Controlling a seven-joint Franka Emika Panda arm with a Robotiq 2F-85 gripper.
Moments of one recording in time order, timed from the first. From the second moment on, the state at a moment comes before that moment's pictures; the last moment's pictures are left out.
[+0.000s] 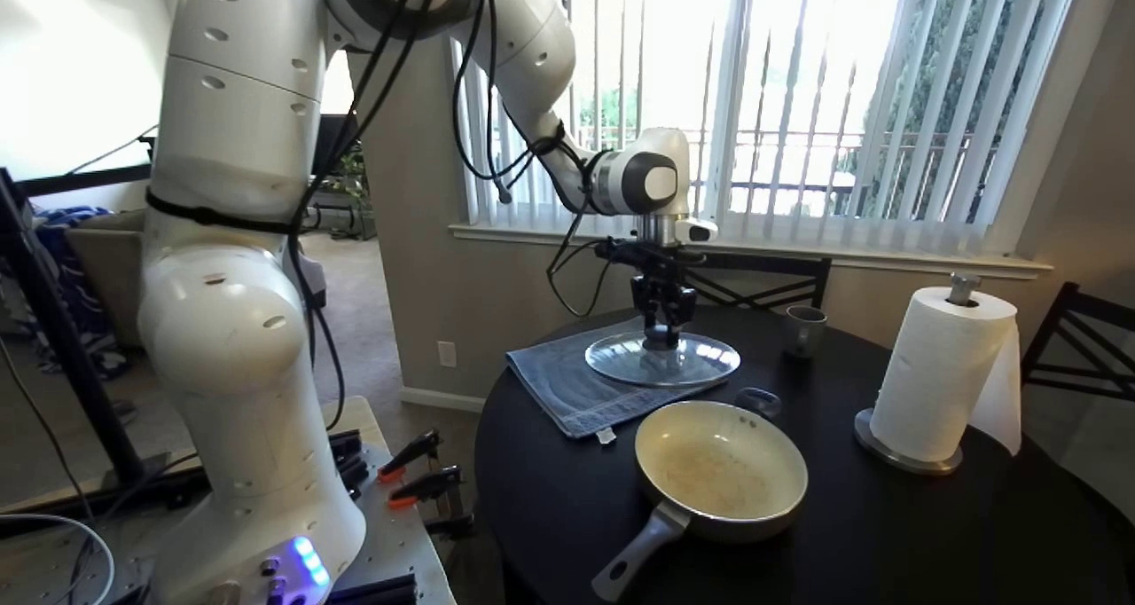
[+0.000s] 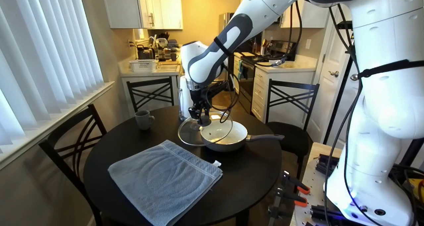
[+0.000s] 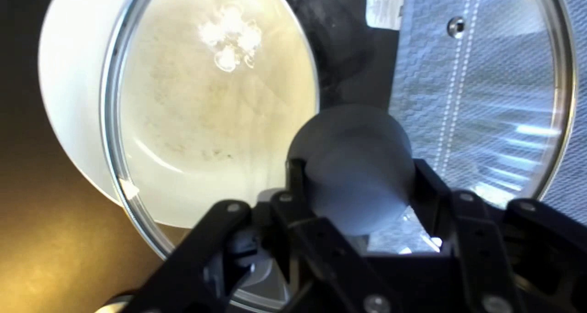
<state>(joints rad) 0.12 0.36 -0.06 -2.01 -0.17 2.31 0.21</state>
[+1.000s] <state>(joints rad) 0.12 0.62 0.09 -1.75 -0.11 2.34 -0.02</state>
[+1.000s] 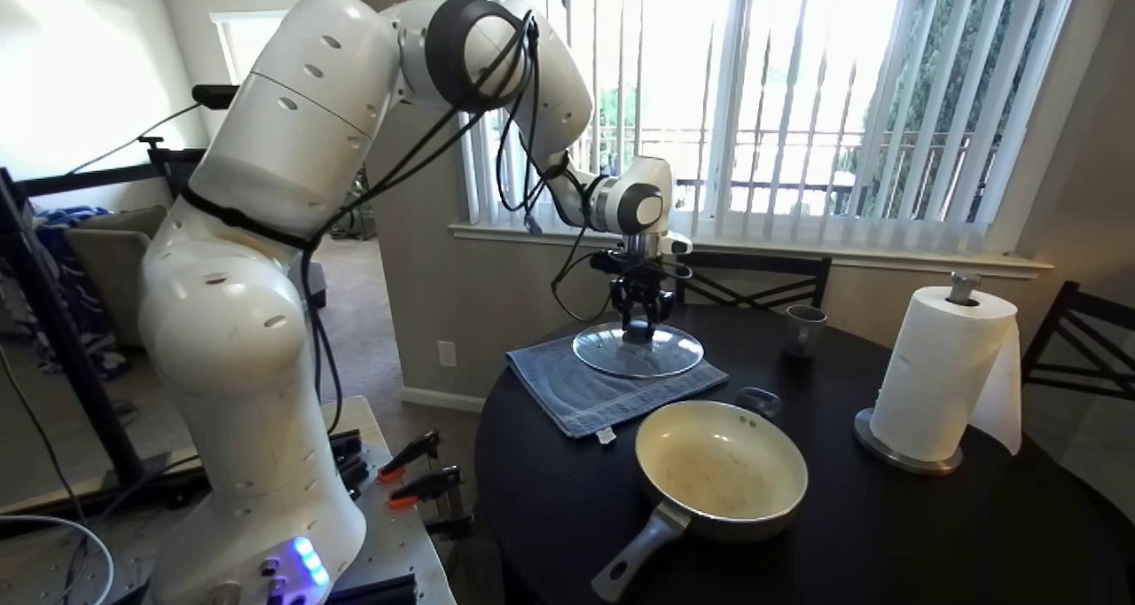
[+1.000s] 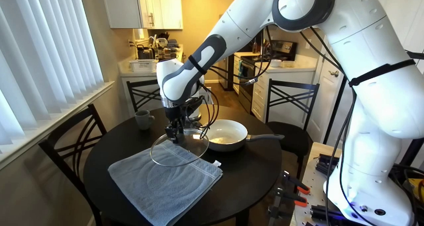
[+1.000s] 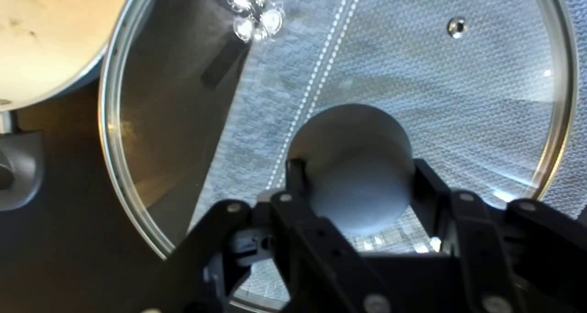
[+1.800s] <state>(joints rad) 0.09 0.86 0.13 -1.60 0.01 2.46 -0.03</state>
